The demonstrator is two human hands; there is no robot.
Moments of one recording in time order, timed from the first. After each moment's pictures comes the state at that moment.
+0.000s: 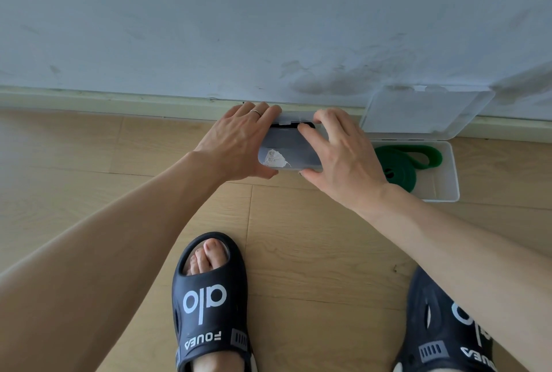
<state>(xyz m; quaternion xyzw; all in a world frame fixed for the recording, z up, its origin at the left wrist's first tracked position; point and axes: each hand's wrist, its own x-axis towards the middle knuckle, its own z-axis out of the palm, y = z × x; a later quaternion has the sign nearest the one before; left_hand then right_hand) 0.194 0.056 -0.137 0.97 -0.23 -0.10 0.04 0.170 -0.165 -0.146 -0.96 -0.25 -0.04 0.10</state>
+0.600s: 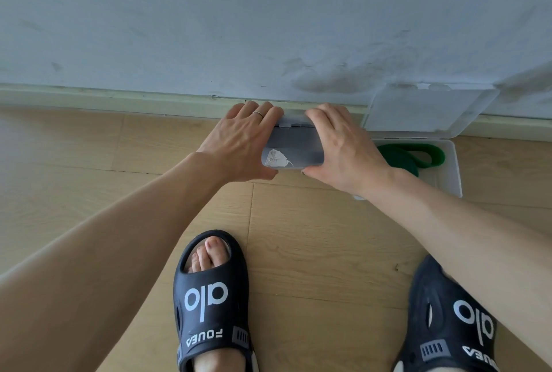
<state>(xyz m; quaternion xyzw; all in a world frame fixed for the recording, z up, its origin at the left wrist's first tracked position) 0.189 0.055 -0.140 0.97 -0.24 -0.08 0.03 0.188 -0.166 -0.144 -0.95 -0.25 0.07 0.18</state>
